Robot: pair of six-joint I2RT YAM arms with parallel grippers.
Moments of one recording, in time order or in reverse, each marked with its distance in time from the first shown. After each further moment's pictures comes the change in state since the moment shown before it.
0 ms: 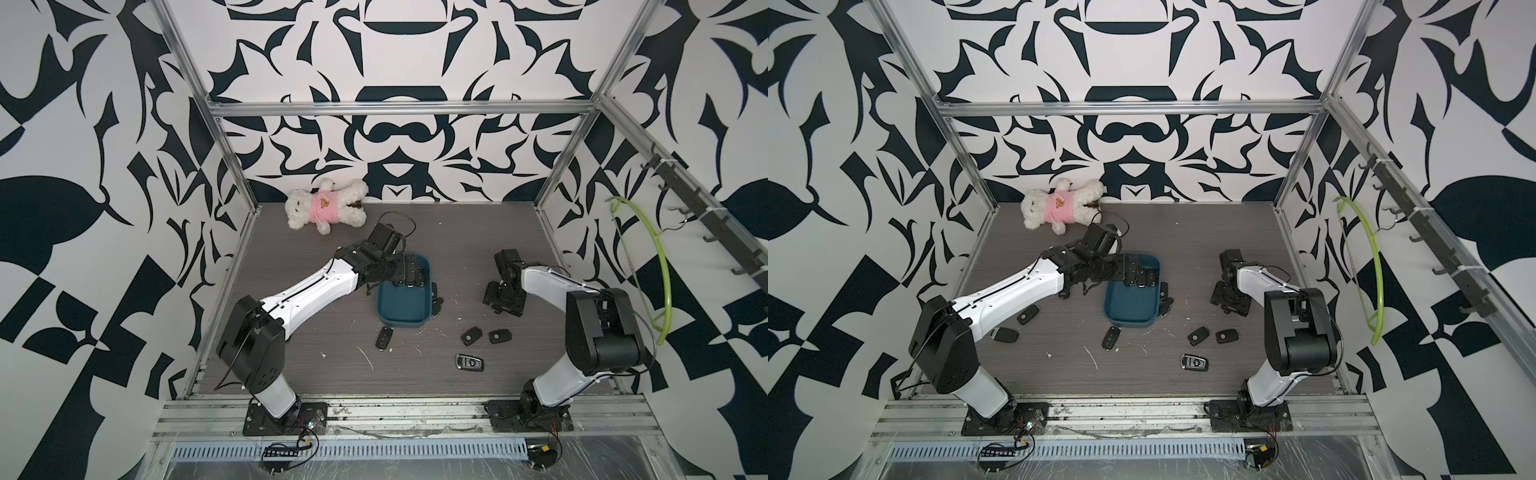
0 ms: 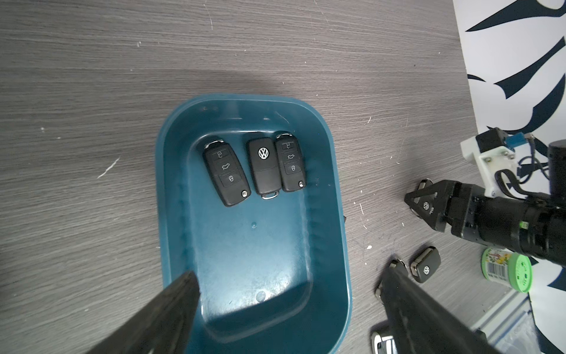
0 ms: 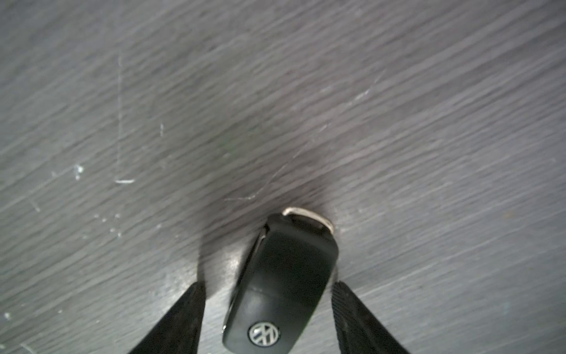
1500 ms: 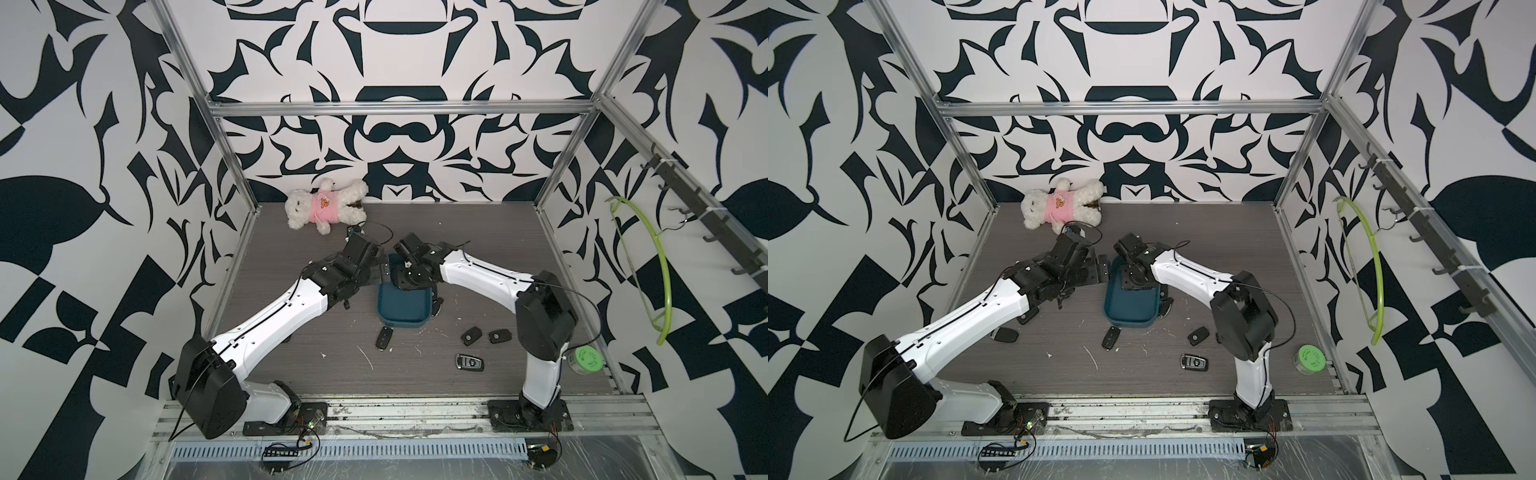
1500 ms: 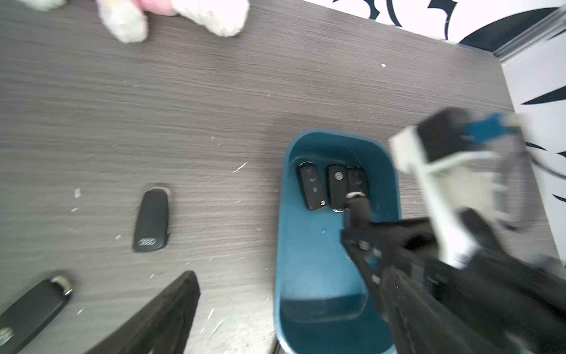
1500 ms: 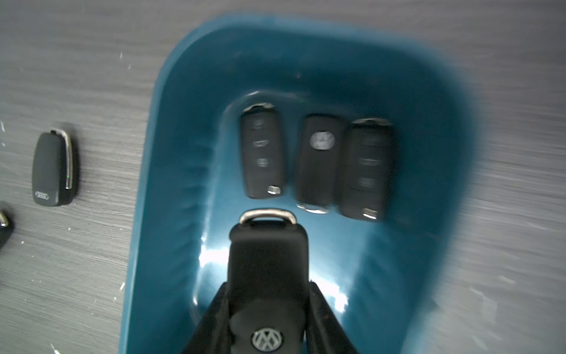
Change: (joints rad) left arm 0.015 -0.298 -0.176 -0.076 -0.308 -0.052; right arm 0.667 0.300 0.604 -0.055 -0.046 0.093
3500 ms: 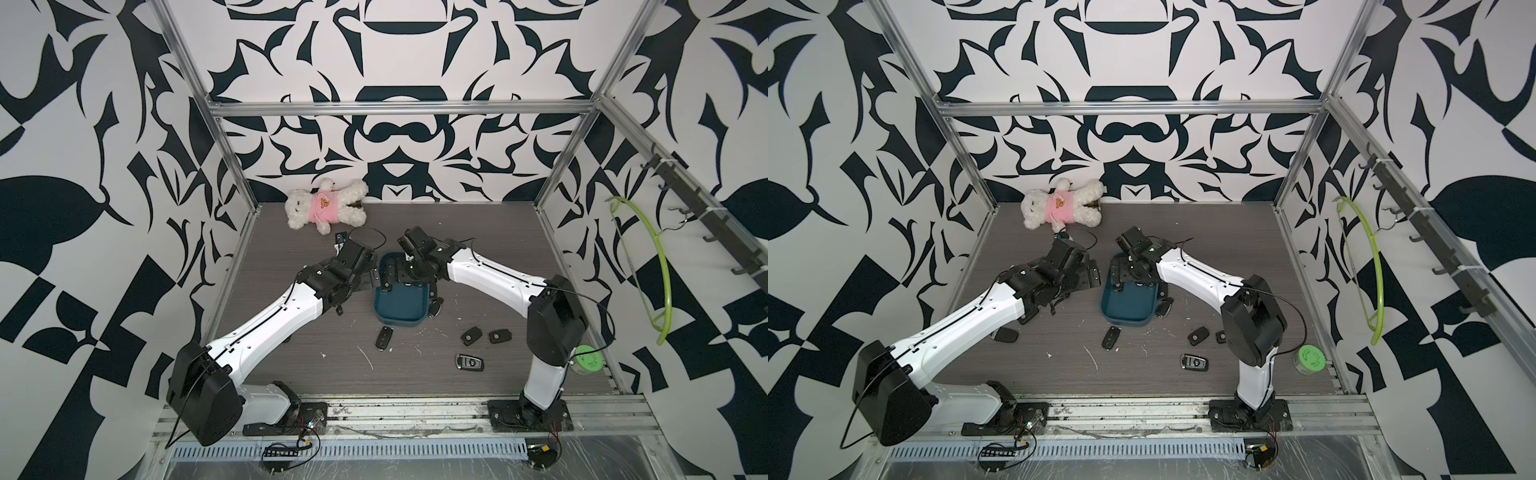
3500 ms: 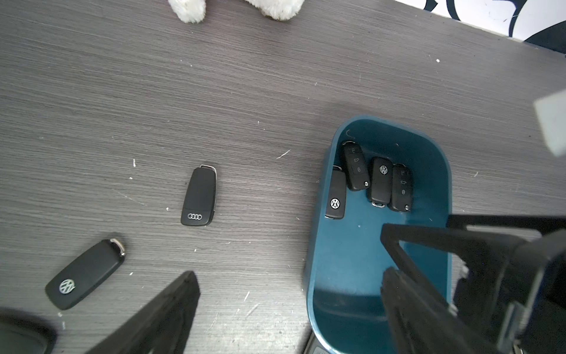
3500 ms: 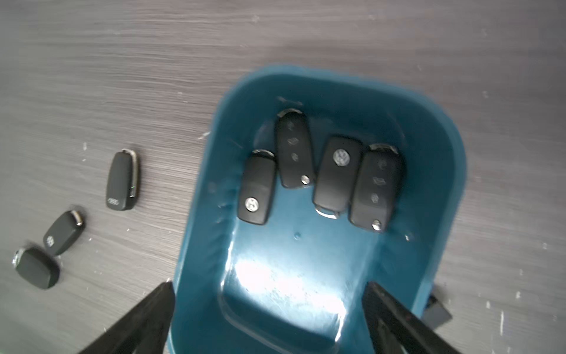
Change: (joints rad) left arm 0.032 -0.014 -0.049 -0.050 -0.055 -0.046; right arm -0.004 -0.109 -0.033 0.026 -0.011 0.000
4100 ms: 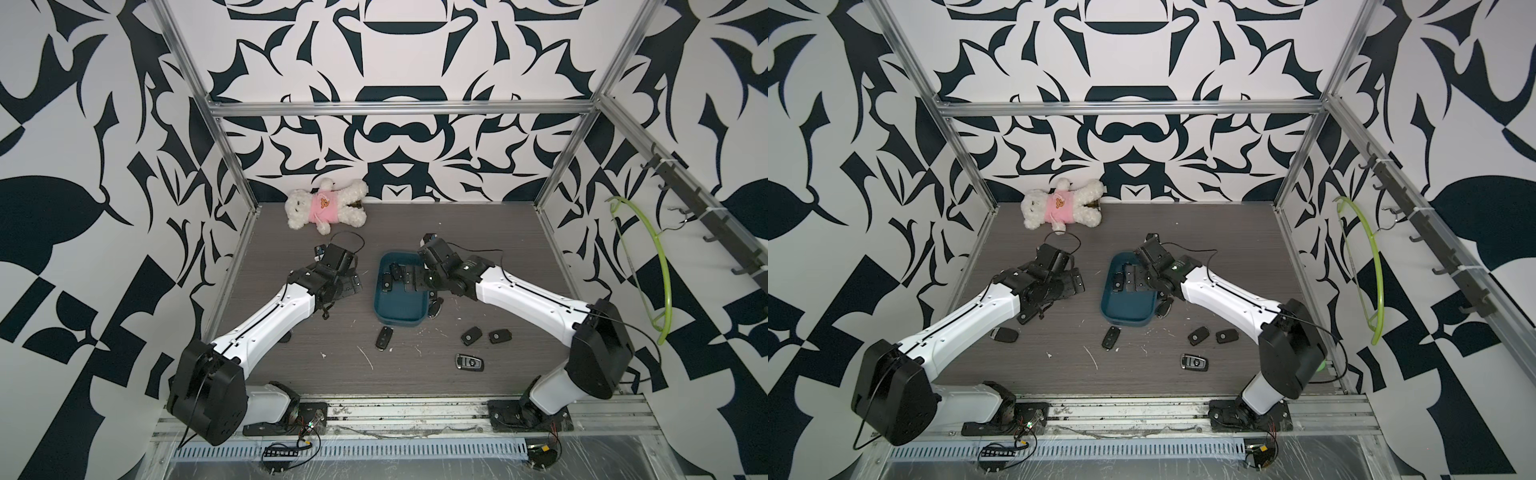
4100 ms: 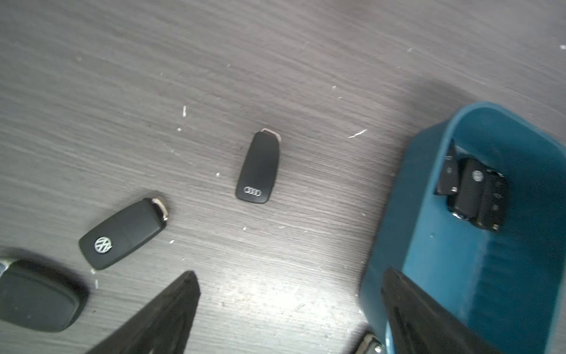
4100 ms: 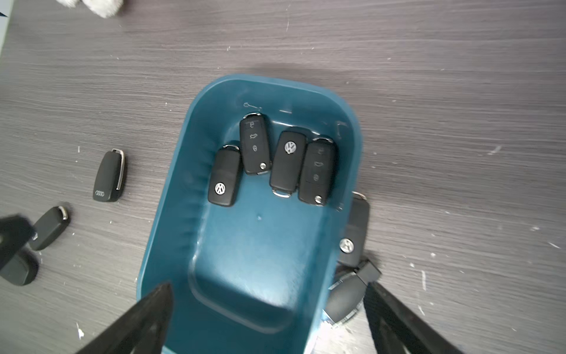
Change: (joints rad) left arm 0.185 0.002 -0.143 -0.012 0.095 -0.027; right arm 0.000 -0.280 -0.276 0.117 0.108 -0.030
